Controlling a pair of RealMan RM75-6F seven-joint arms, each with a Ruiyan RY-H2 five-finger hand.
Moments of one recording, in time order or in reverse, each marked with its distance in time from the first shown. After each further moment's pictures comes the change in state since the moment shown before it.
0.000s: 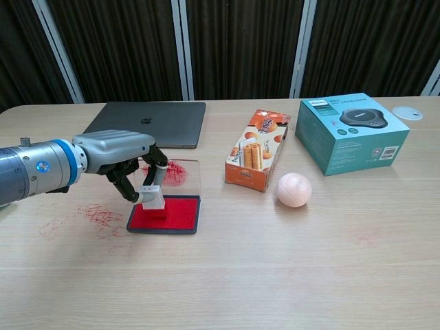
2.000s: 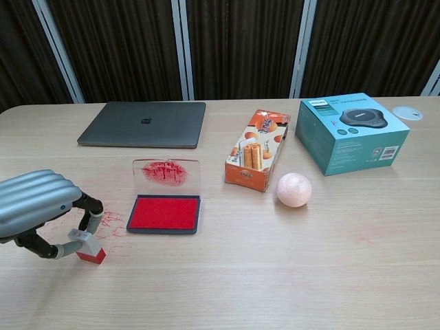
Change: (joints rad) left arm 0.310 0.056 0.218 0.096 0.545 0.286 -0.148; right arm -0.016 0.010 -0.007 -0.020 -0.067 0.063 0.015
